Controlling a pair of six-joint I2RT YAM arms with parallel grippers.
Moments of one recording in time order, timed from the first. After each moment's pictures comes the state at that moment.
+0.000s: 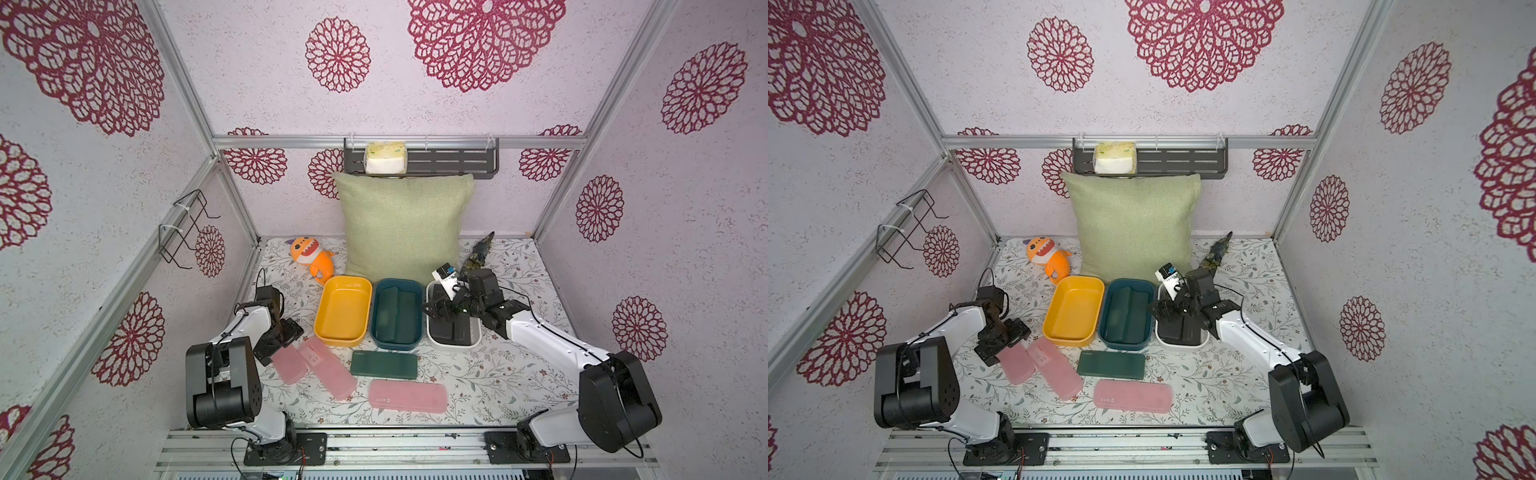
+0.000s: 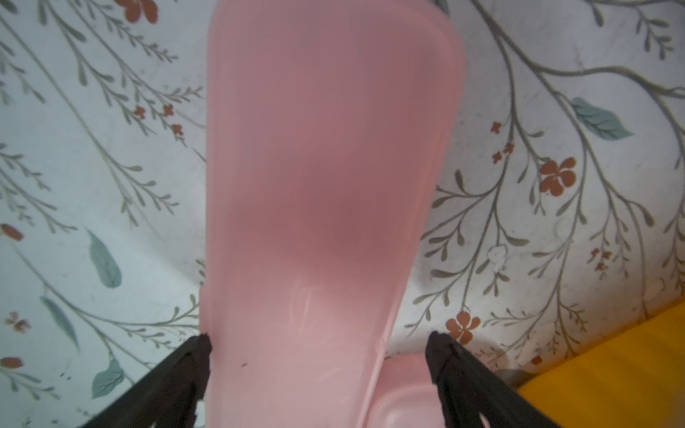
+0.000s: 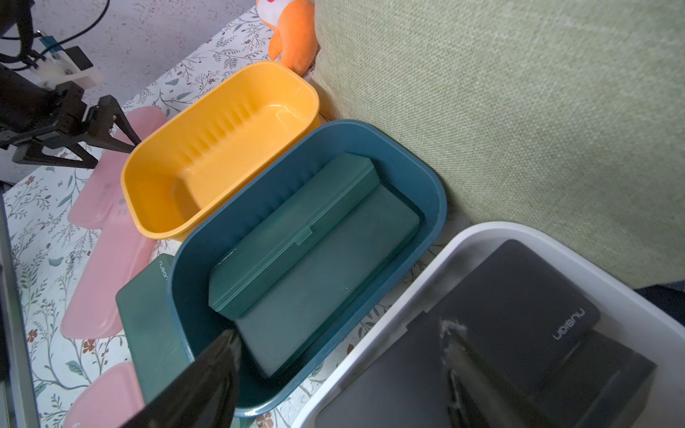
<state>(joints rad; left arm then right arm) 0.19 1.57 0.89 -0.78 -0.06 -0.67 0.45 1.41 0.91 -0.16 -0.39 -0.06</state>
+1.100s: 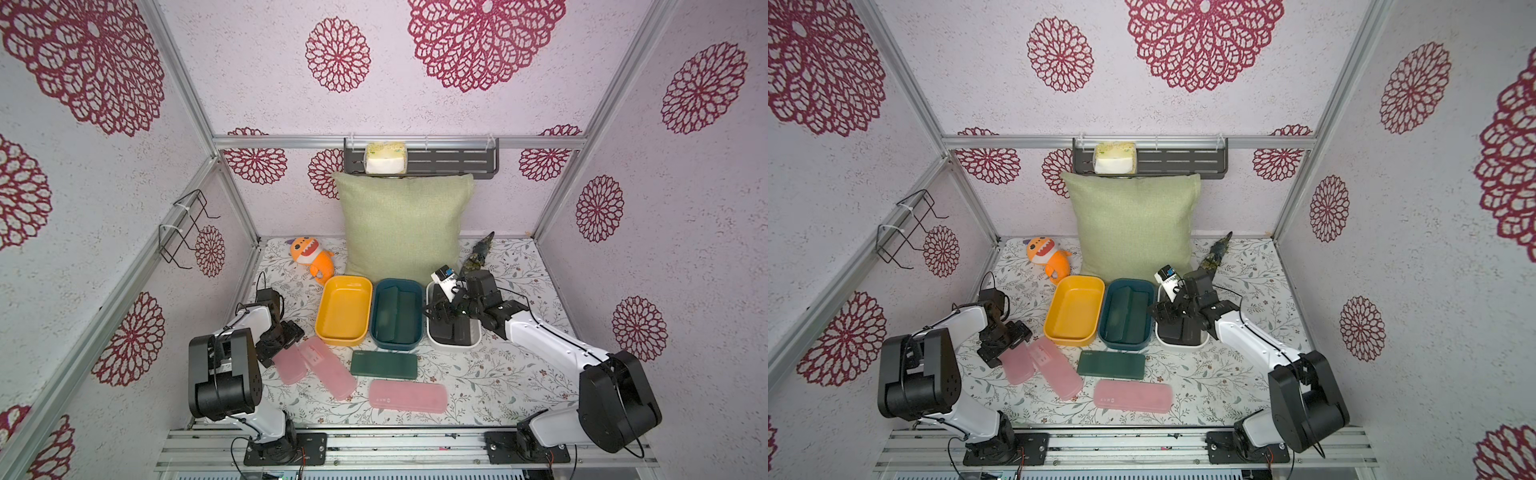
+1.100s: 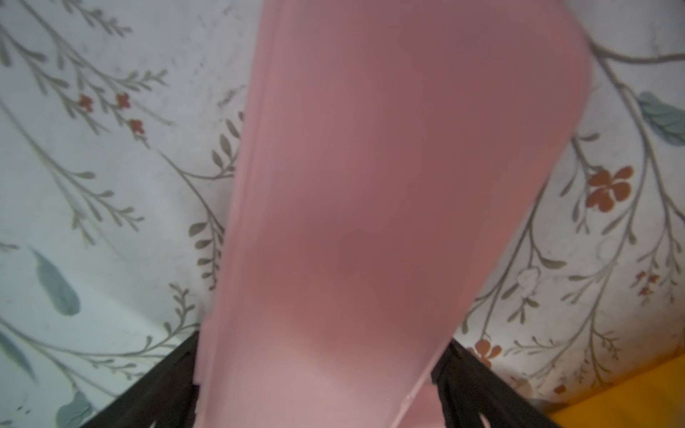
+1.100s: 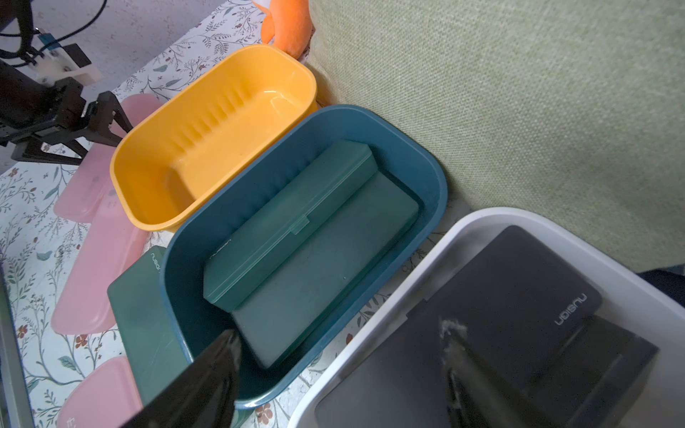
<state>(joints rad) 0.20 1.62 0.88 -0.75 -0.03 -0.68 0.46 1.41 0.91 -0.19 -0.36 -0.06</state>
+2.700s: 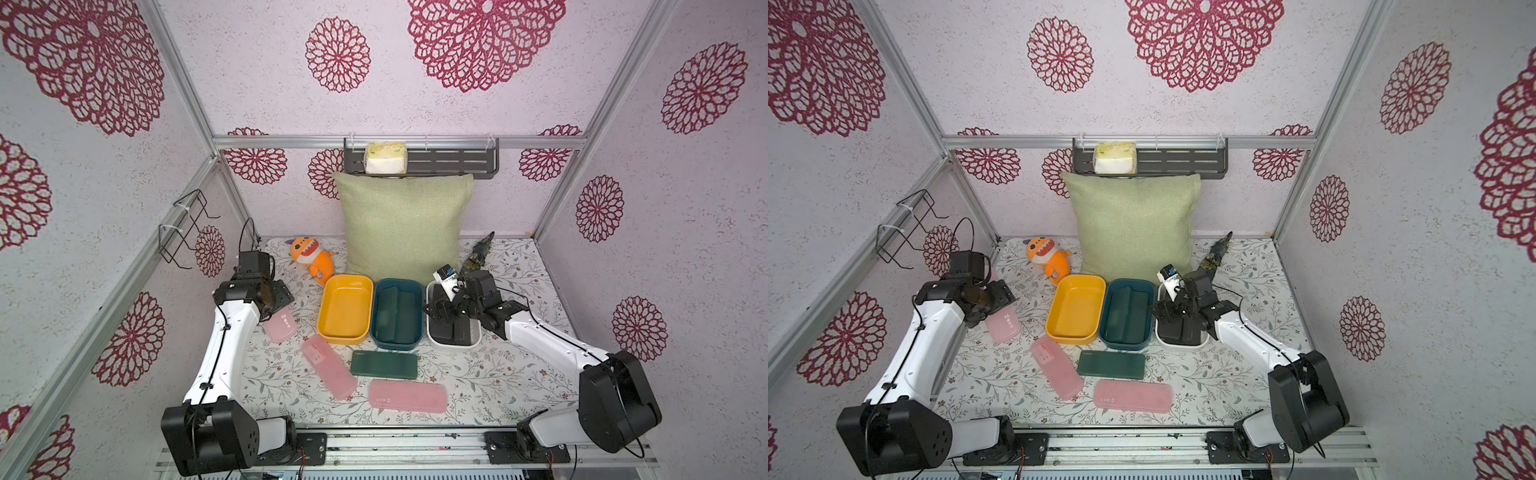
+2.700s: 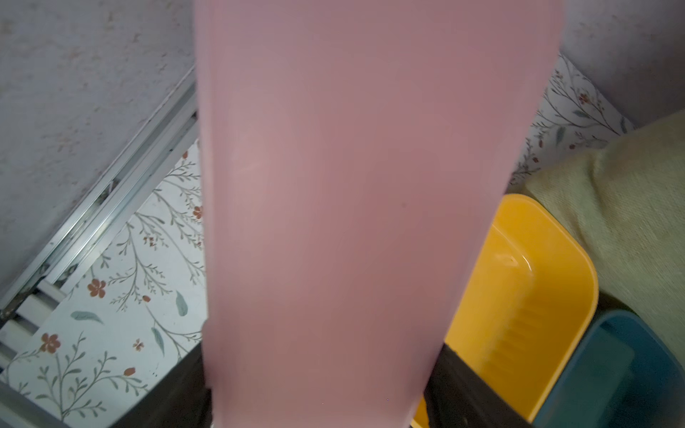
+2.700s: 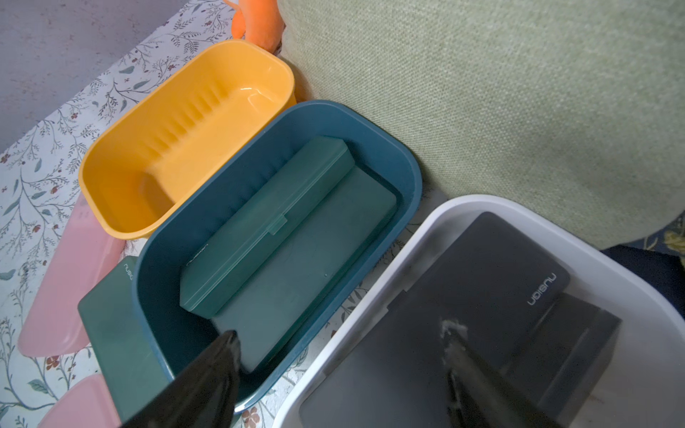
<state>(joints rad) 0.07 1.34 1.26 -0.98 -0.15 -0.53 0.47 1.41 0.91 -0.19 -0.28 -0.02</state>
